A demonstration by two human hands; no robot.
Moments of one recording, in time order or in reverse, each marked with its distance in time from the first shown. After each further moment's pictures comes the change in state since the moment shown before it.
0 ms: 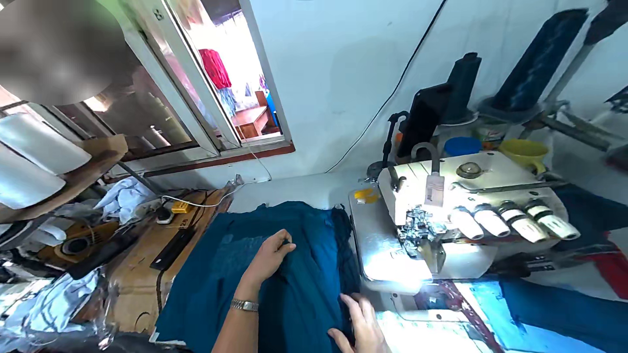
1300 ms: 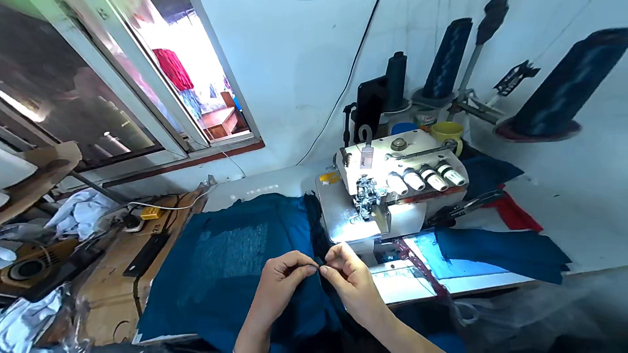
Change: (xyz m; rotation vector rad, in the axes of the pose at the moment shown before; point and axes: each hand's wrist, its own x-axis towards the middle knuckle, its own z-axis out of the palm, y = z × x) left_hand -0.098 0.073 0.072 -0.438 0.021 0.418; right_hand 0.013 -0.039 -0.058 0.615 0.083 -0.065
